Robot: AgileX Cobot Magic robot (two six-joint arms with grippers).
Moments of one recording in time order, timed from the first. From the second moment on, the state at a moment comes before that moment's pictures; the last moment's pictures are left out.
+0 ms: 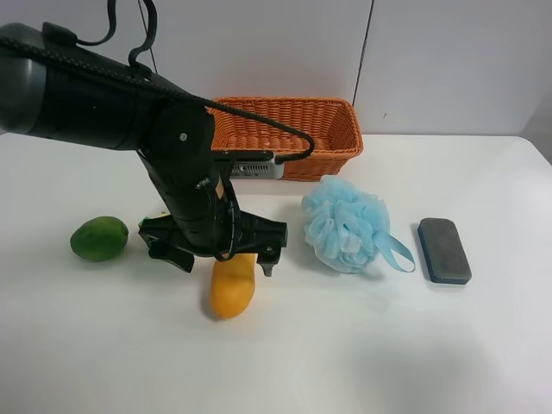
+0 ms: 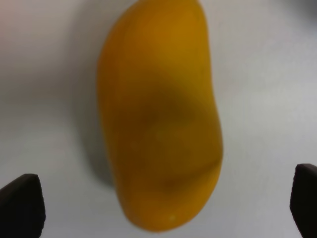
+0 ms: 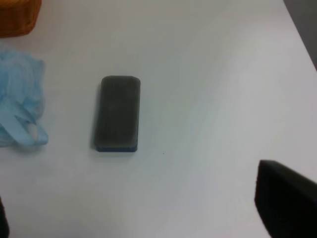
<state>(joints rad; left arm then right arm) -0.79 1.83 -1.11 0.01 0.68 -0.69 0.00 0.00 -0.48 0.00 1.07 0.03</state>
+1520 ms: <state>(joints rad) -0.79 1.98 -1.11 0.01 0.54 -0.69 0.00 0.00 -0.48 0.00 1.07 0.03</state>
